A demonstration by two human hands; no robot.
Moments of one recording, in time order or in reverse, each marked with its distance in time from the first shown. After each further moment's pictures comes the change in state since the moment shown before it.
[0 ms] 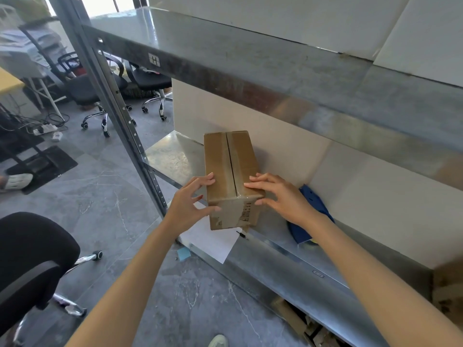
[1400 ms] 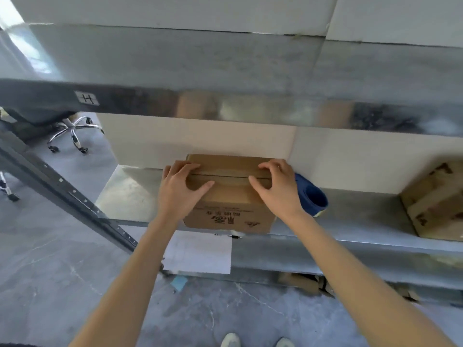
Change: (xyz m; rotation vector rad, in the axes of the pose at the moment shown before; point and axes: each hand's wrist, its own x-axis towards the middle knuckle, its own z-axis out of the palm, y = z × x) left_hand 0.129 -0.023 -0.012 0.390 -0.106 0.188; right_hand 0.022 -0.036 0.035 -0.083 0.714 0.653
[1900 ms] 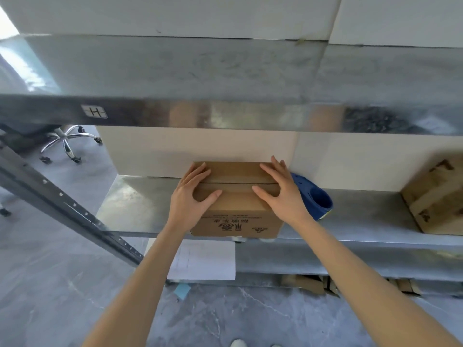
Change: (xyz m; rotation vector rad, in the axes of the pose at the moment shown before) left_hand 0.002 -0.004 0.004 -0.255 -0.094 0.051; right_hand -0.001 0.007 0.009 0.243 -0.074 0.021
